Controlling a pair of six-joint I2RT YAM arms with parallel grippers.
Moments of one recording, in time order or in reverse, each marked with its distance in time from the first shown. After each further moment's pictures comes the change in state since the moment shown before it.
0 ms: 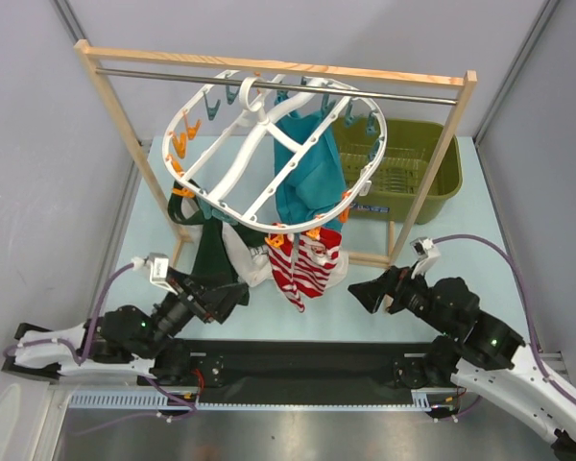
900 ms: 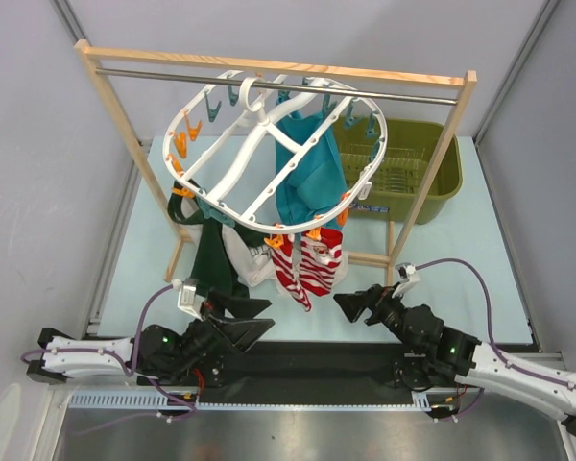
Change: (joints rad) left arm 0.000 -0.142 -0.524 0.731 0.342 0.016; right arm 0.209 -0.039 -0.492 0.542 0.295 0.138
